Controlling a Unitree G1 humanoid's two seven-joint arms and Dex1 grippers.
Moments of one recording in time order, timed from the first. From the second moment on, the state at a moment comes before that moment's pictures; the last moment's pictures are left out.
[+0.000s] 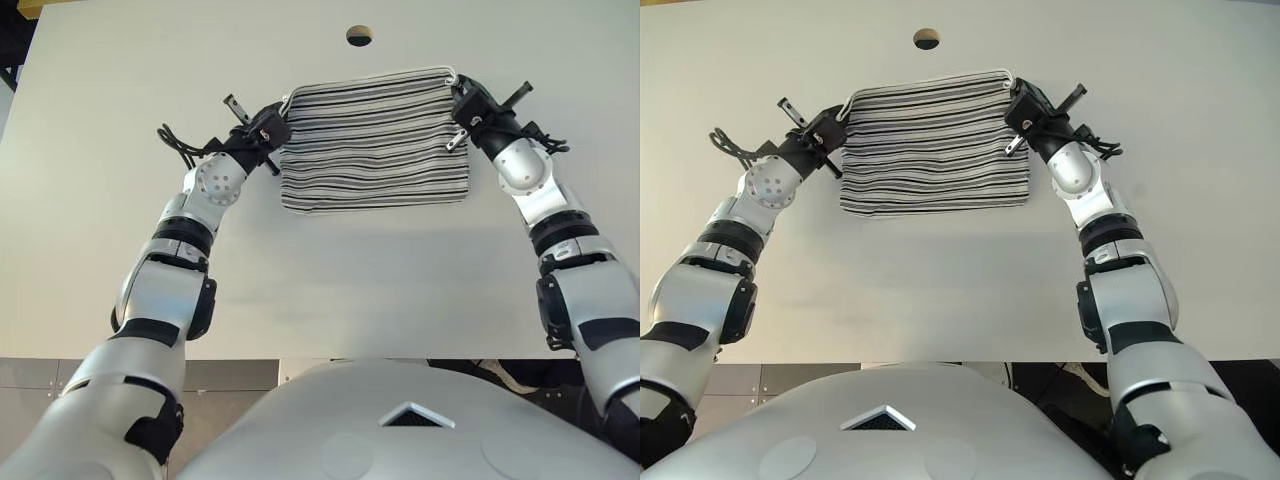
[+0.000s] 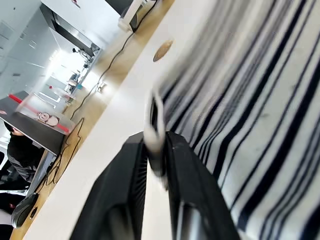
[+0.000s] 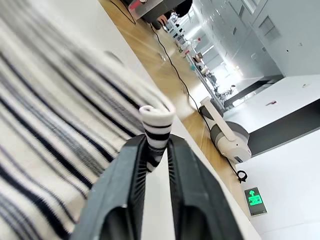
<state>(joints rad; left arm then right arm) -0.64 0.38 -0.27 1.21 0.41 -0.63 -0.13 -0.67 -0.36 0.26 1.12 -0.42 -0.59 0.05</state>
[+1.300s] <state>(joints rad) -0.21 0.42 -0.06 0.55 0.33 -0.50 0.37 -0.06 -1.01 0.38 0.02 -0.71 -0.62 0.43</state>
